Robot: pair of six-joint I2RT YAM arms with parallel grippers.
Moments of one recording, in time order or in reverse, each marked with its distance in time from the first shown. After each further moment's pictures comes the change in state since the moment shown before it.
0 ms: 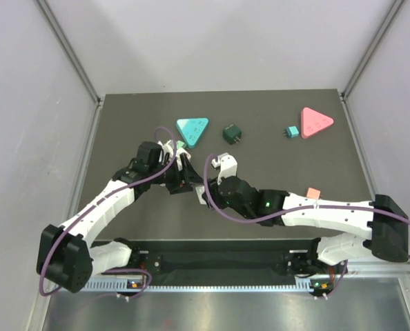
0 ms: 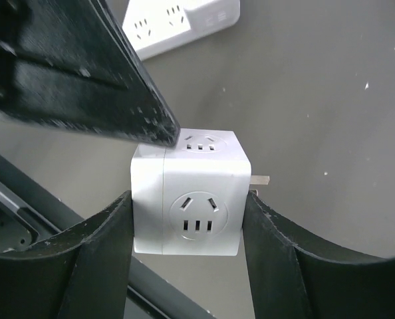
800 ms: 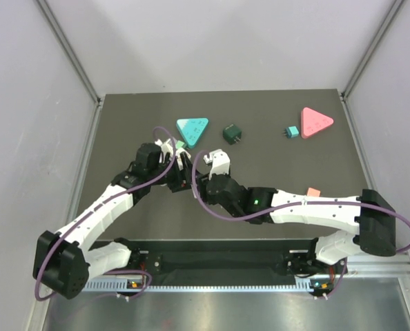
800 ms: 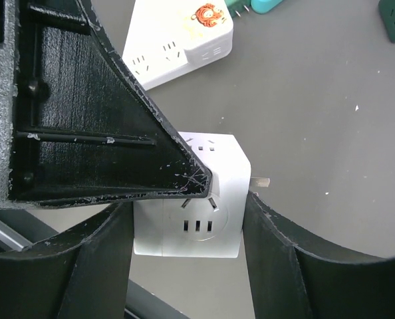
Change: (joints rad) left arm -0.039 -0.053 -0.034 0.085 -0.051 -0.039; right arm 0.032 0.104 0.114 0.008 0.123 0.019
